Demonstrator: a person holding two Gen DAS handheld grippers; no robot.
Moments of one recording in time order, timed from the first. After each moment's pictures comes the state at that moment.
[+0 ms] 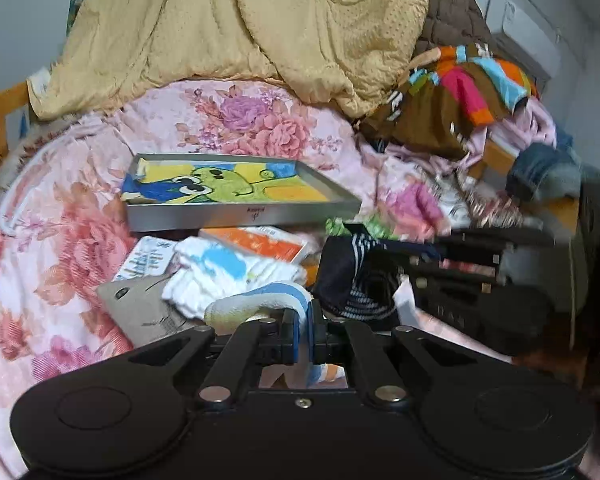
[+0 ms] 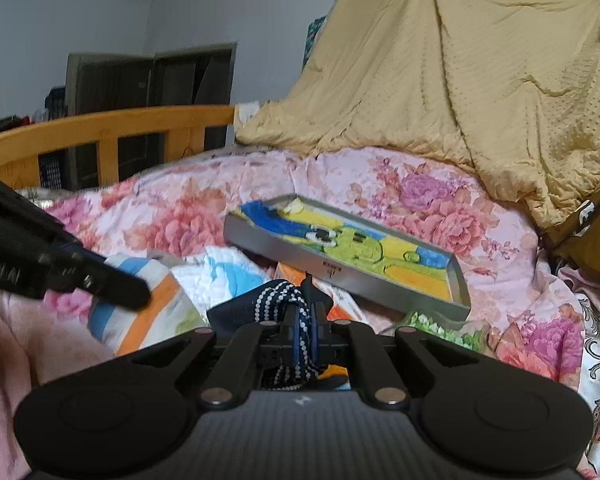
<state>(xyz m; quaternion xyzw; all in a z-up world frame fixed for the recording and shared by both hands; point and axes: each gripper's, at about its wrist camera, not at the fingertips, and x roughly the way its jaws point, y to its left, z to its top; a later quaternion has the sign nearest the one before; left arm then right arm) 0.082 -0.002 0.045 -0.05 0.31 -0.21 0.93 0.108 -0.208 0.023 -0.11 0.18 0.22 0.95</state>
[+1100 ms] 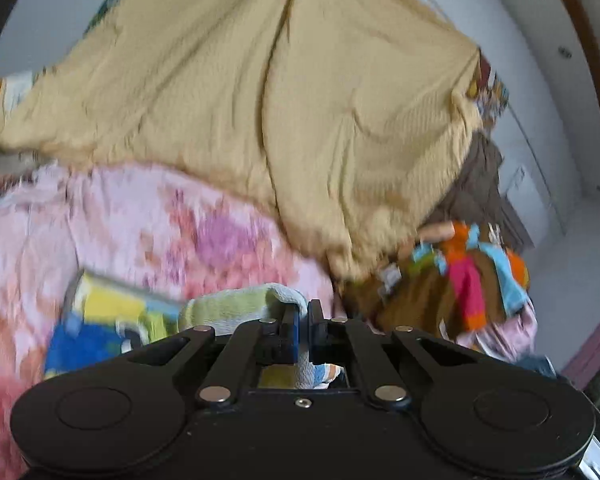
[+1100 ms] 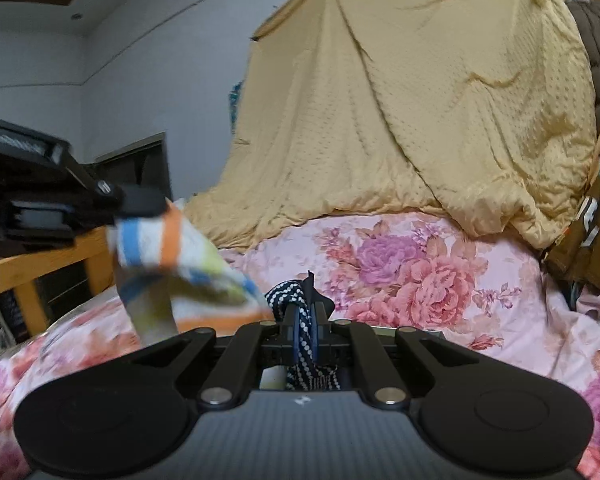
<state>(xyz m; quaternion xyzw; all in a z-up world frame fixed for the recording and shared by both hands) 0.285 0.023 0.116 -0.24 0.18 -0.22 0.93 0.293 -0.228 0.054 0.03 0.13 0.17 0.98</state>
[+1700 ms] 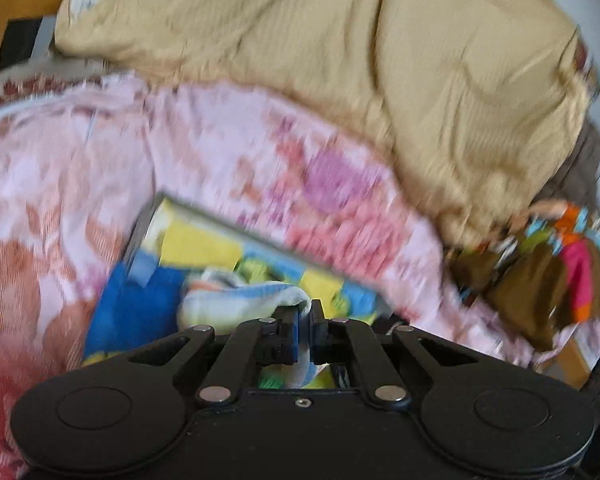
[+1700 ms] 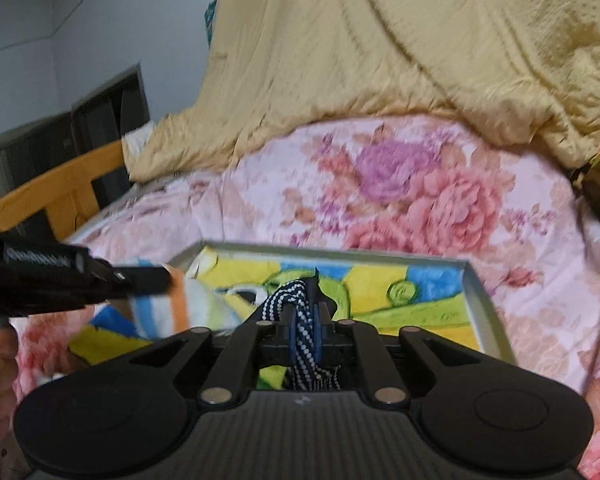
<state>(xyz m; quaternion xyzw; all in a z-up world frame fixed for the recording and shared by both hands) 0.379 0.048 -0.004 -0.24 0.30 -0.14 0.91 0.369 -0.199 0.000 0.02 0.26 0.18 0.95</state>
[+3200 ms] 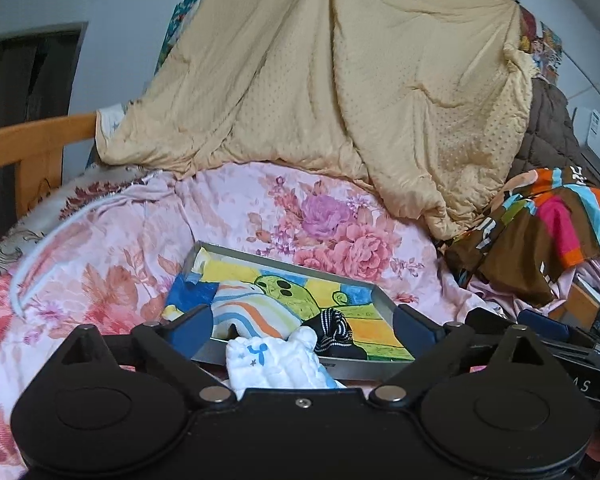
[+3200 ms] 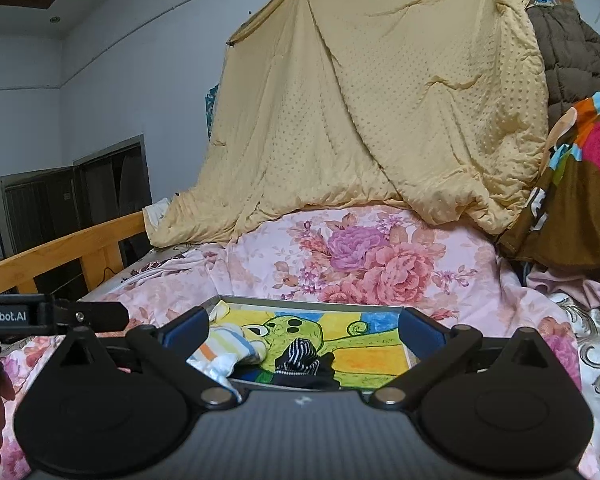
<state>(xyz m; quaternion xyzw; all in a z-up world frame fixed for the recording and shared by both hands) 0.187 0.011 0.064 -0.12 0.20 -0.07 0.97 0.192 -0.252 0.067 0.03 0.13 0.14 0.98</state>
